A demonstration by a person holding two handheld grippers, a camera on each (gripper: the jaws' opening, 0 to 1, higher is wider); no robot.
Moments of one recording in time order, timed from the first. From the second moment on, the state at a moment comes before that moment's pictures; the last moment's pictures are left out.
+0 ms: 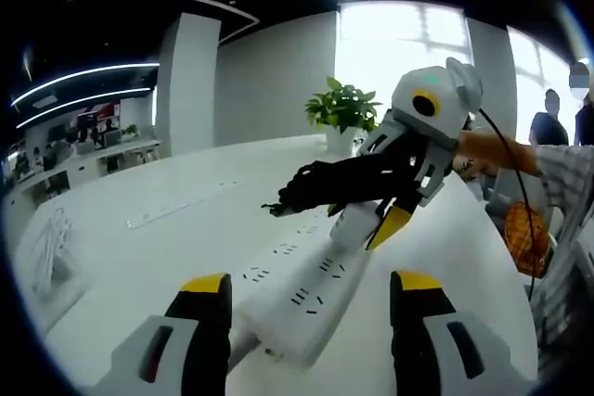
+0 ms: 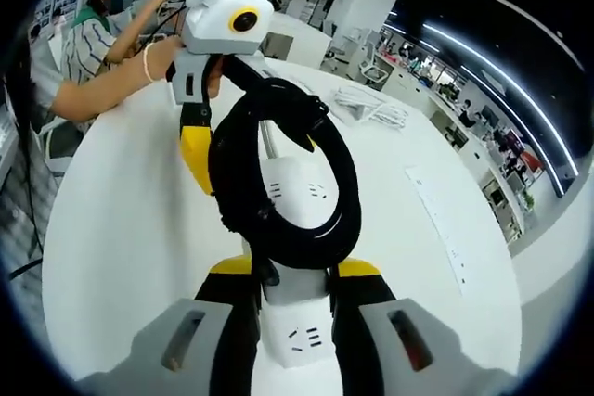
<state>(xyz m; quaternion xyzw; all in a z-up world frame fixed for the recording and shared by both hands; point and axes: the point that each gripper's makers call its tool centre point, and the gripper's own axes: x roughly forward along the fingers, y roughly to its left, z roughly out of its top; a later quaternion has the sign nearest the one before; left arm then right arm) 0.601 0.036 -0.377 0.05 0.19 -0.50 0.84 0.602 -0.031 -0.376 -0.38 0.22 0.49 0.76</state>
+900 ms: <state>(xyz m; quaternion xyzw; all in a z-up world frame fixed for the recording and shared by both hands) 0.596 0.029 -0.383 0.06 0.19 -0.52 0.83 0.595 -0.041 -0.388 -0.33 0.42 0.52 0.67</state>
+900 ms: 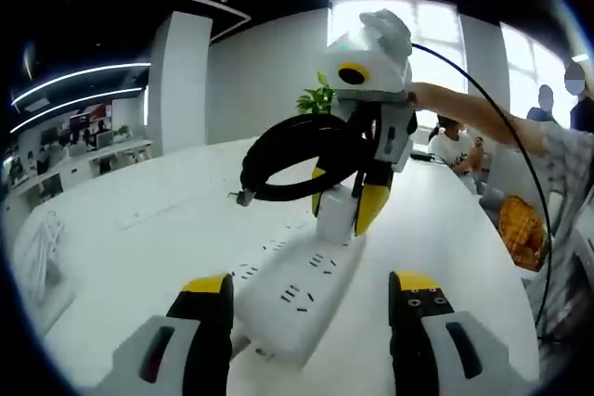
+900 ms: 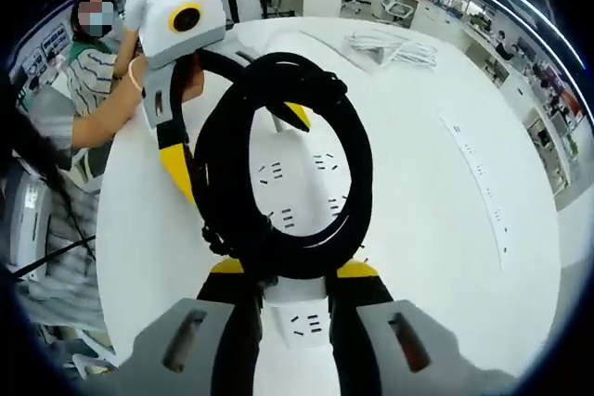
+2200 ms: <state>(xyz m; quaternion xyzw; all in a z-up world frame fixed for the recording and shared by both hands) 0.590 0.024 -0.380 0.04 0.19 -0.52 0.83 0.607 -0.062 -0.401 -0.55 0.43 0.39 0.61</state>
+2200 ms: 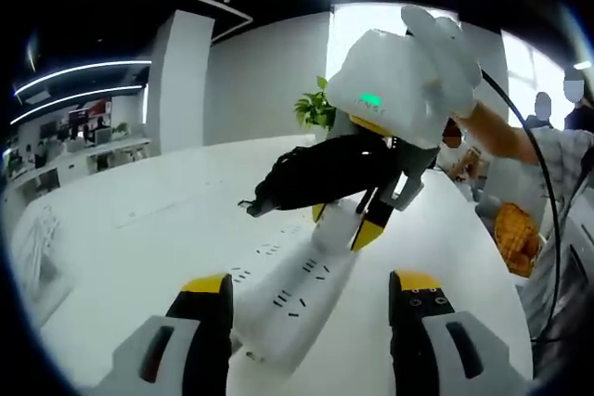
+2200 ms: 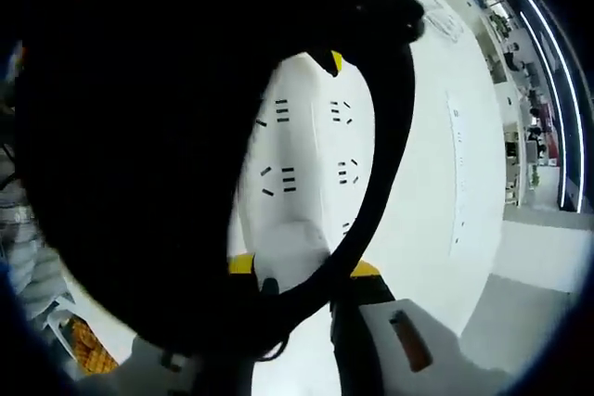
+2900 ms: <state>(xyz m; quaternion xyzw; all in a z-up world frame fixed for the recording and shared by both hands) 0.593 0.027 -0.379 0.04 0.19 -0.52 0.83 0.591 -0.037 -0.397 -0.45 0.30 0.47 0.69</state>
